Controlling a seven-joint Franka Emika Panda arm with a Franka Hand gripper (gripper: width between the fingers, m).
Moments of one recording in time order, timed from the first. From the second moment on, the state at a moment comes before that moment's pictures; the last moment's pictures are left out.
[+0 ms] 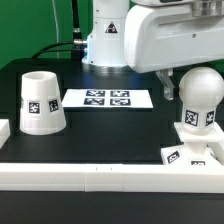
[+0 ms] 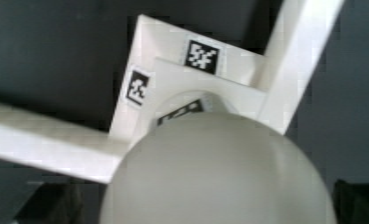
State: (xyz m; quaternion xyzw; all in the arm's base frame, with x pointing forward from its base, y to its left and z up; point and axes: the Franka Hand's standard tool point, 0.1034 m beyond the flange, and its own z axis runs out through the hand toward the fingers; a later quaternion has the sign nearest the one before) arm 0.634 0.085 0.120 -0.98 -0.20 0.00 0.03
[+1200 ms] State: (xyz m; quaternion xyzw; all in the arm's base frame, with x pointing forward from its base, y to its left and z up) arm 0.633 0.097 0.114 -0.82 -0.57 -0.01 -0.01
